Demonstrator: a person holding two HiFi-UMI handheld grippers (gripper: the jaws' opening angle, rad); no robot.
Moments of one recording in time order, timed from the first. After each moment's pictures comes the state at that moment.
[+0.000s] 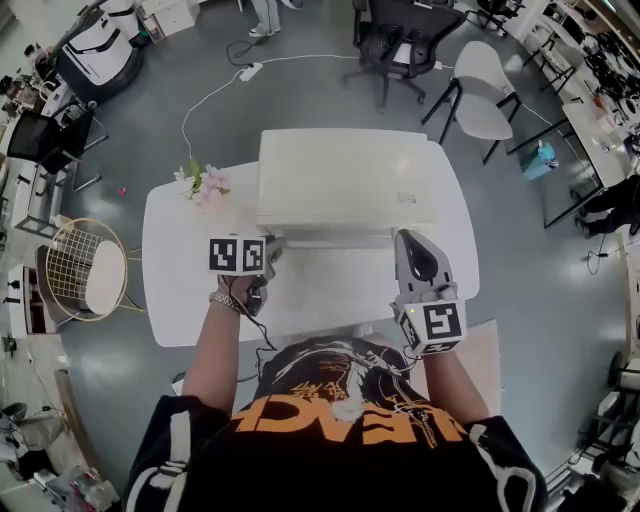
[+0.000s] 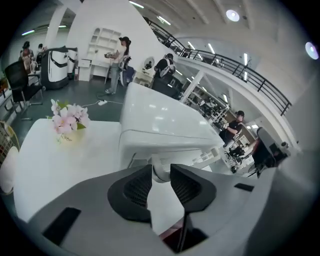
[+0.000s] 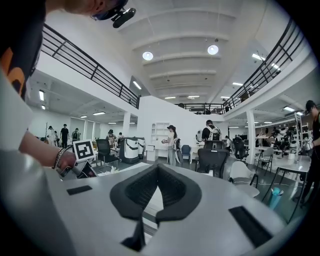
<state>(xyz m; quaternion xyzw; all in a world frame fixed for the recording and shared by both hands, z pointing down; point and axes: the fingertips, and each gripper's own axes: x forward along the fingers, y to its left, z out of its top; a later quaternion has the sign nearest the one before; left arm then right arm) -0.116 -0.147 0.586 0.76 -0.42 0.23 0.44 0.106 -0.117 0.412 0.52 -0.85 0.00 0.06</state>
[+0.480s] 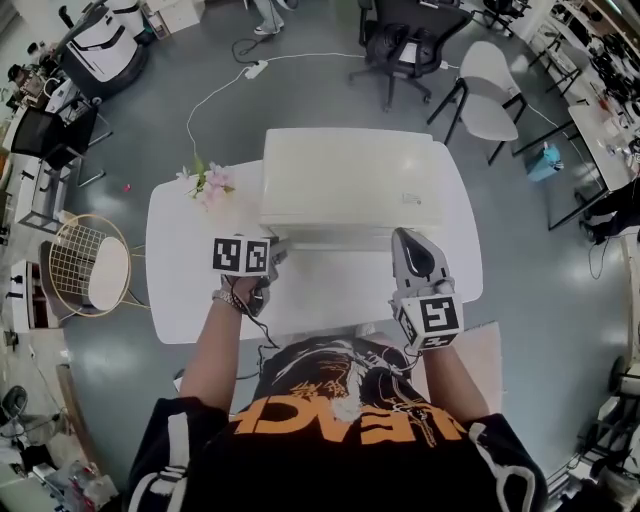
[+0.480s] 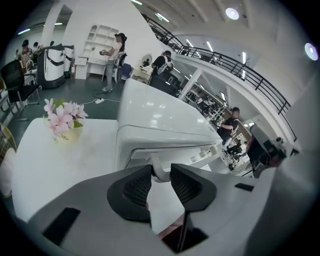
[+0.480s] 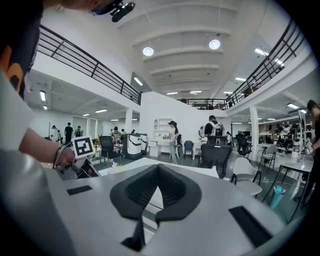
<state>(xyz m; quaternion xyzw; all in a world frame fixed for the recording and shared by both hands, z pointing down) -0.112 -0.141 0.591 0.76 -0.41 0.24 0.44 0.097 -0.126 0.427 0.51 -0.85 0.02 0.09</state>
